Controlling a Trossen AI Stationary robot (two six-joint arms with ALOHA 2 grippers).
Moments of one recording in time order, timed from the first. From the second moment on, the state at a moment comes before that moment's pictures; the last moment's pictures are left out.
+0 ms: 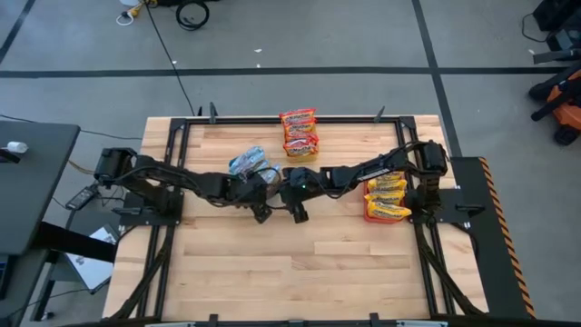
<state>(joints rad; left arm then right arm) -0.08 1.56 0.87 -0.40 -0.28 -0.69 -0.02 1.91 1.12 0.14 -0.07 -0.34</state>
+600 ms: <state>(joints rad) 0.03 1.47 0.95 -0.66 -0.06 -0.61 0.01 1.75 1.12 0.00 -0.05 -0.23</state>
